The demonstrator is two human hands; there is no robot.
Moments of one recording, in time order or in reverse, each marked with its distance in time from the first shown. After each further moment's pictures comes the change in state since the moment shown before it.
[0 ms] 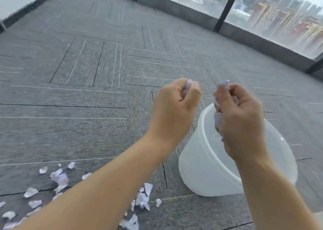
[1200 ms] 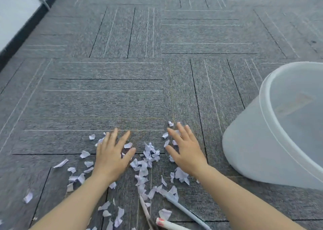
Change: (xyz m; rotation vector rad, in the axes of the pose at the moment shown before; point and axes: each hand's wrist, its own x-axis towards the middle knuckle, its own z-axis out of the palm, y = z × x) left_hand -0.168 -0.226 -0.196 1.200 -0.320 -0.642; right_hand -0.101 0.240 0.106 -0.762 -0.863 0.068
